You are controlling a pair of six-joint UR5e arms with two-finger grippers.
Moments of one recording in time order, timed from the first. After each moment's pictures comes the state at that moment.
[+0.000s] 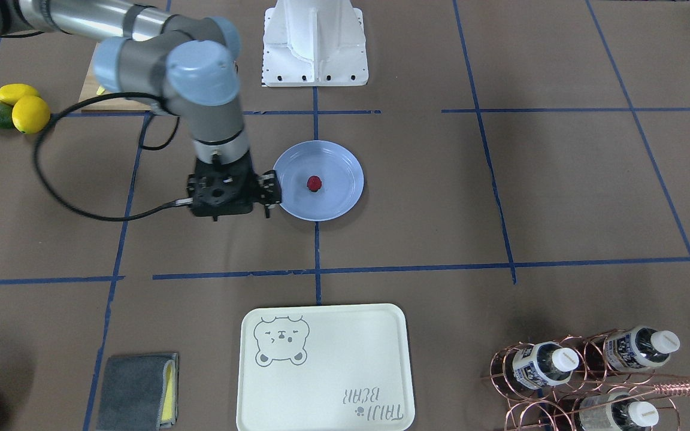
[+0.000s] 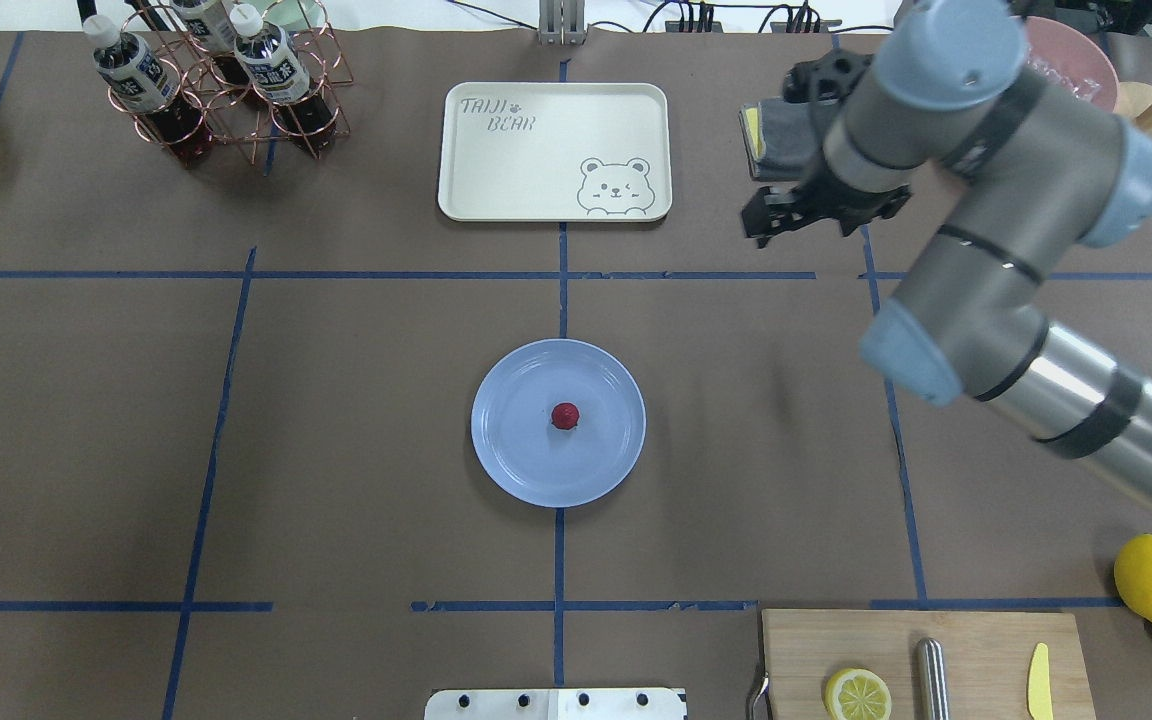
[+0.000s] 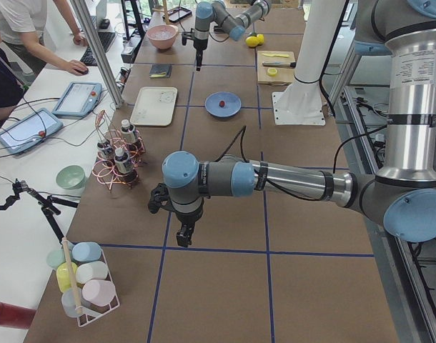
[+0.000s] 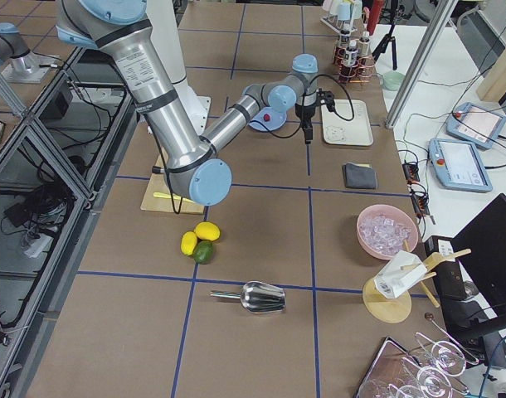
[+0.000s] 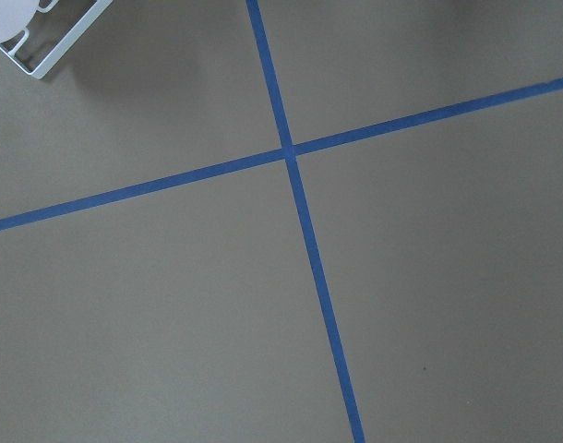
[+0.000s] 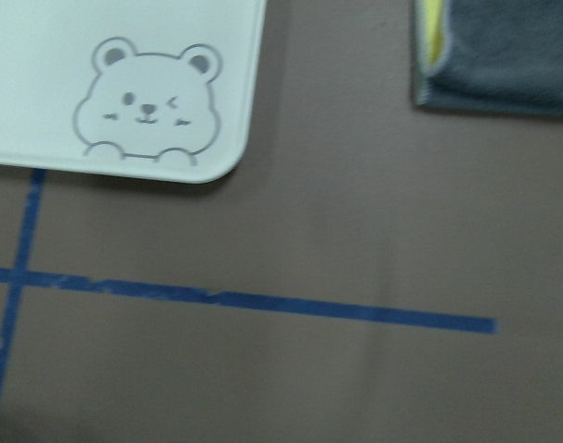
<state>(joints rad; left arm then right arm) -1.59 -1.54 -1.75 -1.43 -2.33 0.27 0.92 -1.11 1.75 -1.57 2.06 0.67</state>
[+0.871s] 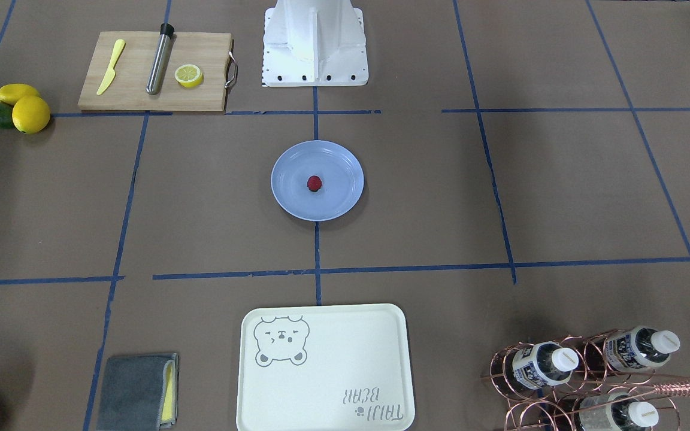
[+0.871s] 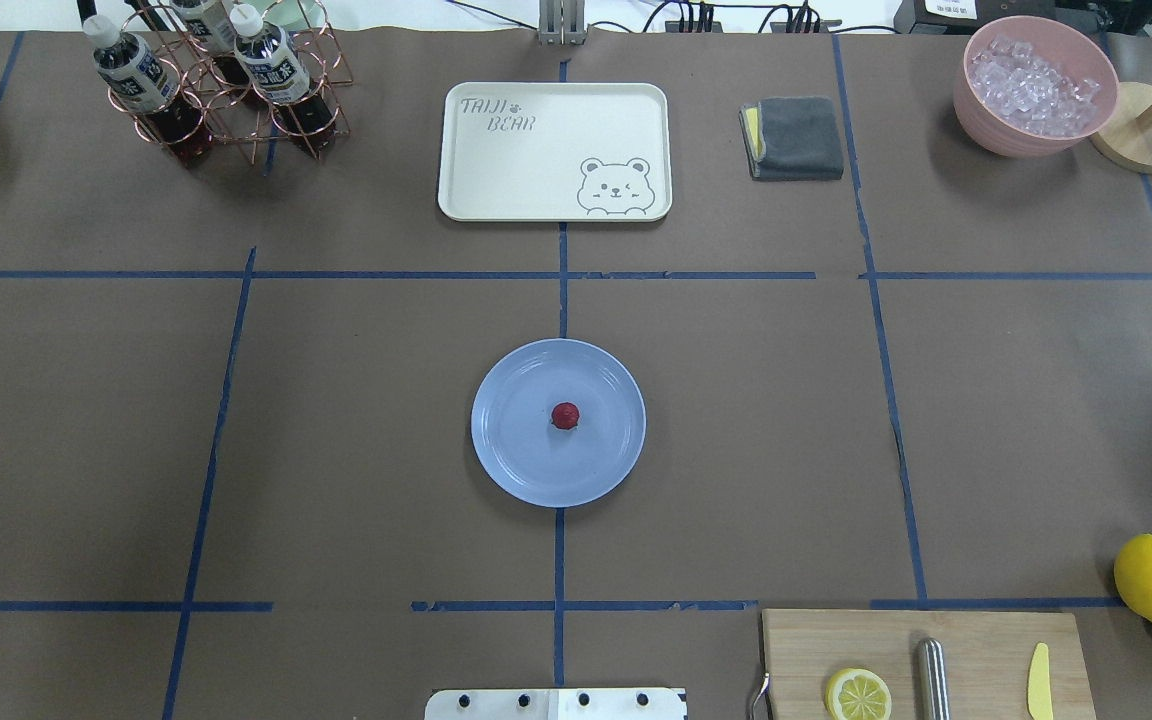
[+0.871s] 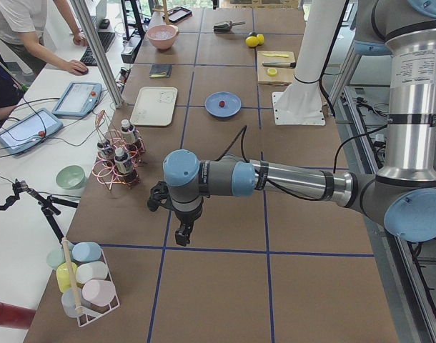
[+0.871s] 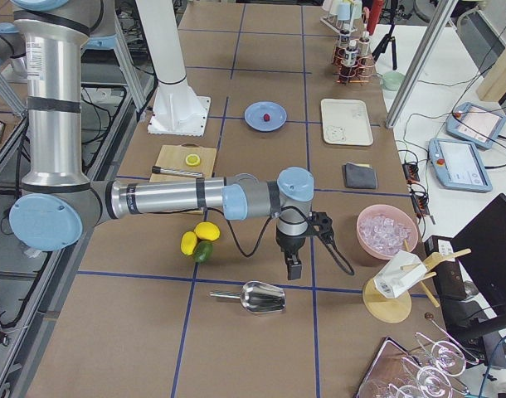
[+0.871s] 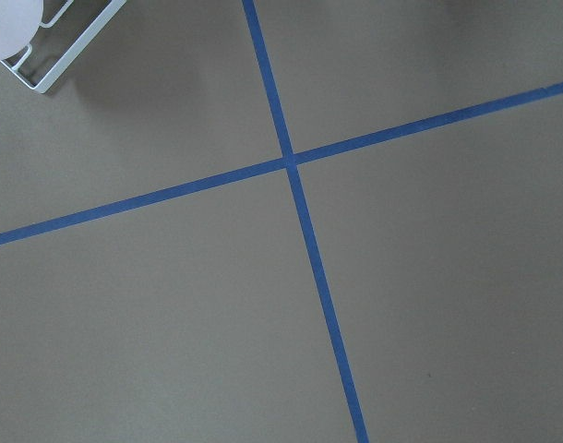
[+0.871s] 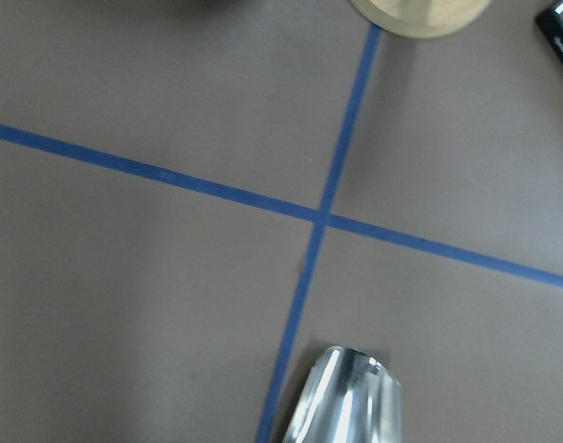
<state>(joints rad) -1.59 -1.53 -1.76 -1.44 -2.33 0.27 1.49 -1.65 1.71 -1.54 2.17 -0.02</state>
